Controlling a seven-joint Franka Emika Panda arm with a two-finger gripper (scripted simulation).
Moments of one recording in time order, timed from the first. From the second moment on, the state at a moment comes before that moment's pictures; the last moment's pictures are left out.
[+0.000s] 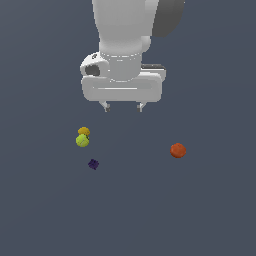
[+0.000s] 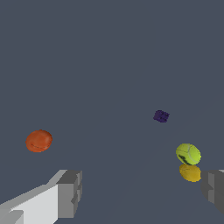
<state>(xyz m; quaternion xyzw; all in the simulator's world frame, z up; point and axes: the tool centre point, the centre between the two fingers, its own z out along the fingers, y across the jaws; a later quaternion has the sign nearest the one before) 0.016 -0.014 0.338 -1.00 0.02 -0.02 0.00</state>
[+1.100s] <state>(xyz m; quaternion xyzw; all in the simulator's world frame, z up) 0.029 -0.005 0.339 -1.00 0.03 -0.04 0.02</state>
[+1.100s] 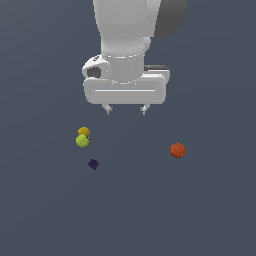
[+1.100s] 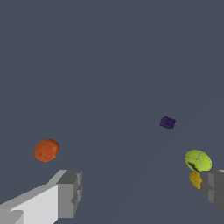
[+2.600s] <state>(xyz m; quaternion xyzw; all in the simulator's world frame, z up) 0.058 -0.157 0.083 -0.98 0.21 0.00 0.00</state>
